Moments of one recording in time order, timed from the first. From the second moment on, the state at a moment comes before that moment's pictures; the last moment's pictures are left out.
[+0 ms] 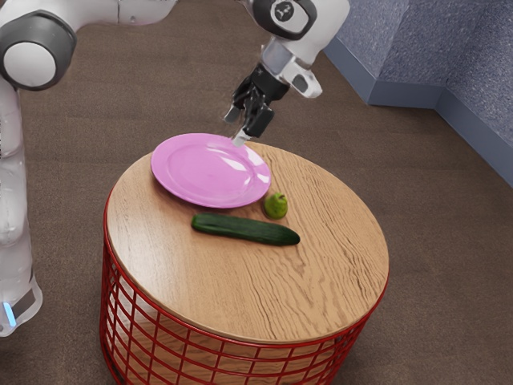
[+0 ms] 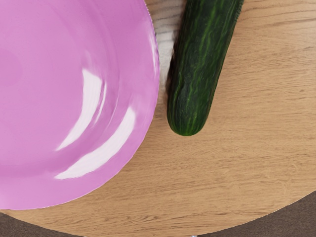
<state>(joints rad) 0.04 0.01 -0.04 -1.48 -0.02 0.98 0.05</state>
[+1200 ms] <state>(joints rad) 0.01 0.13 -0.14 -1.72 0.01 1.73 0.13</state>
